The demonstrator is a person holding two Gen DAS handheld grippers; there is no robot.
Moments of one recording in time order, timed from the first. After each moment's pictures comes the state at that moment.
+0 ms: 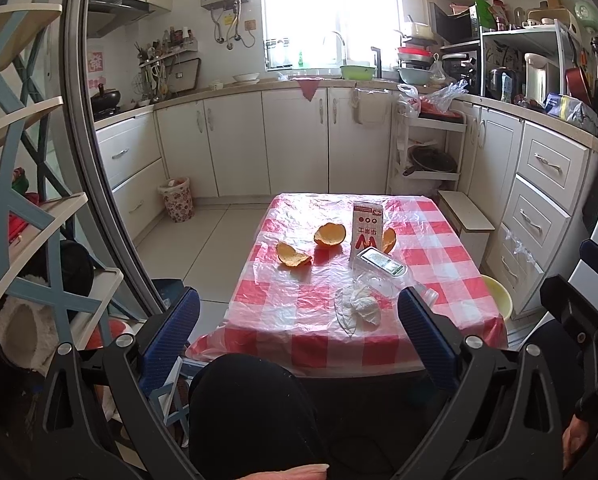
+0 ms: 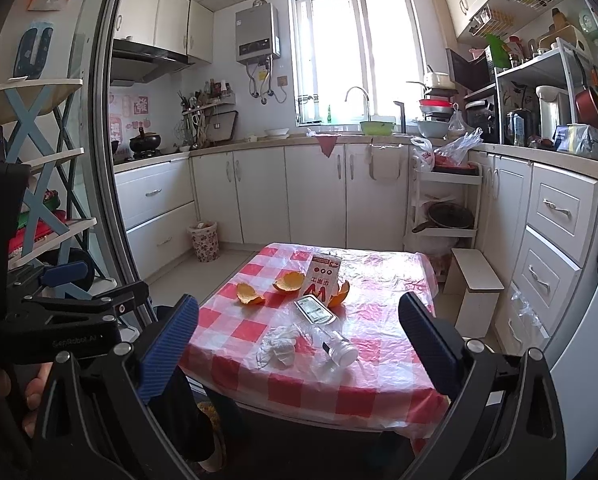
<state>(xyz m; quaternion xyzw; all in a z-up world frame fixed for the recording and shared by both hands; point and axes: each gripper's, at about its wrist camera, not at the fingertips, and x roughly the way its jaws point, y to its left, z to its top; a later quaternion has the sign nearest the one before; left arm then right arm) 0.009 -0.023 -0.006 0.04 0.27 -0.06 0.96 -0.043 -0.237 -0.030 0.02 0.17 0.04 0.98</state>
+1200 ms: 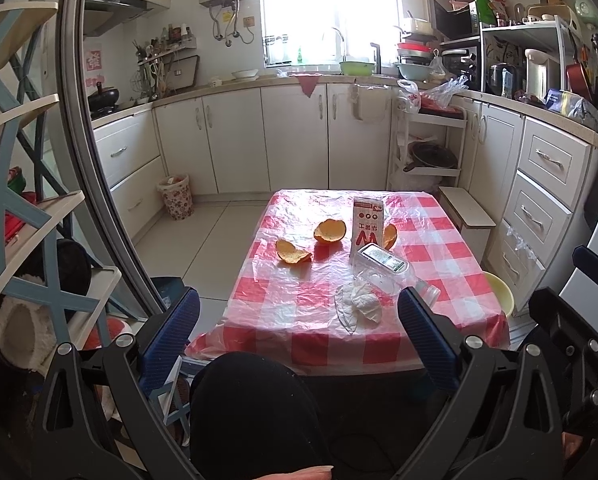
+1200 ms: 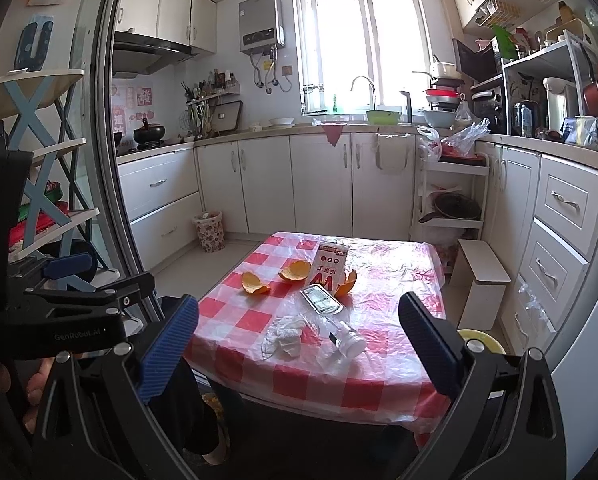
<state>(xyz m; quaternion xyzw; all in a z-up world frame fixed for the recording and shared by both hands) 0.014 -0.027 -0.013 0.04 0.28 -0.05 0.96 -0.037 -0.226 -0.040 0.02 0.18 0.05 0.98</state>
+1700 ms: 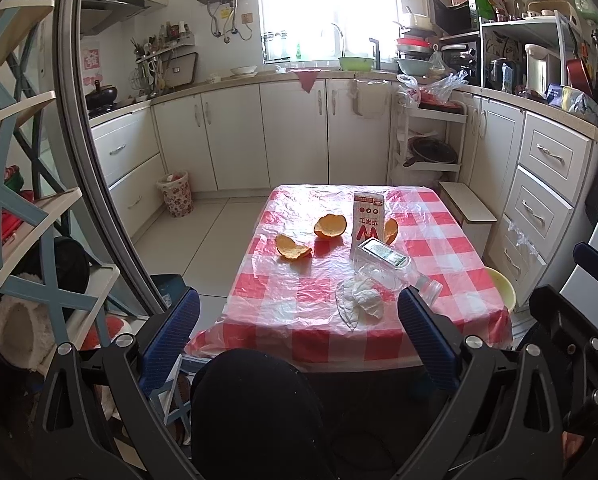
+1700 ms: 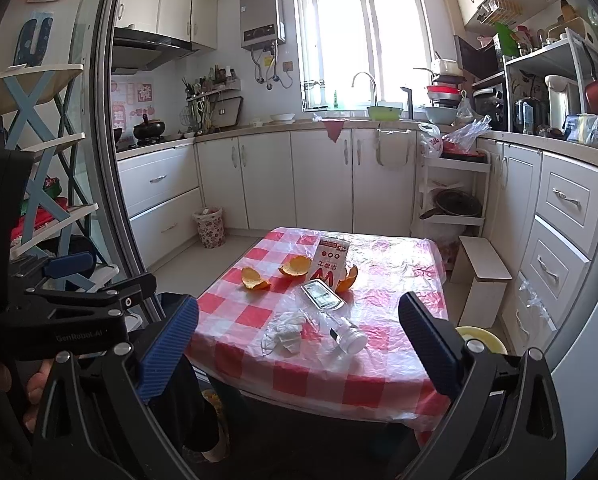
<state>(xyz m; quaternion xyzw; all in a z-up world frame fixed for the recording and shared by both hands) 0.016 -0.028 -0.018 0.05 0.28 -0.05 0.96 -0.032 -0.225 -0.043 0.02 0.19 0.05 0.98</state>
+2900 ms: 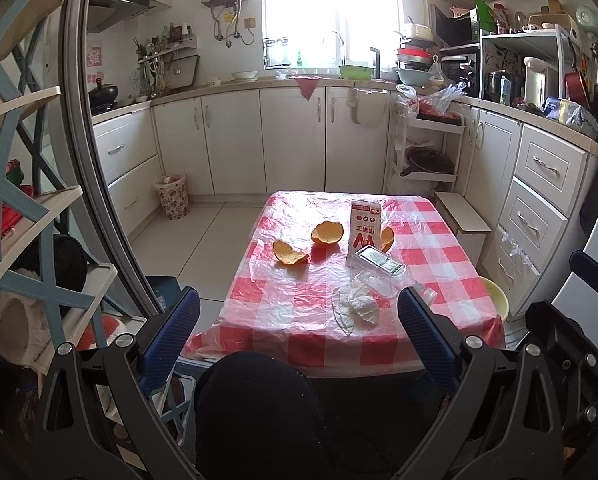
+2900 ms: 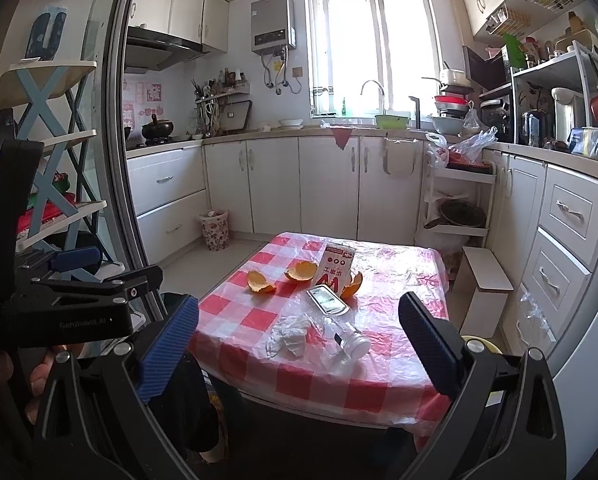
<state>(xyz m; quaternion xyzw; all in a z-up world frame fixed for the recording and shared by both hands) 0.011 -0.024 -0.014 0.03 0.27 -0.06 0.96 -0.041 -0.217 -0.044 0.00 0.18 0.06 0.98</state>
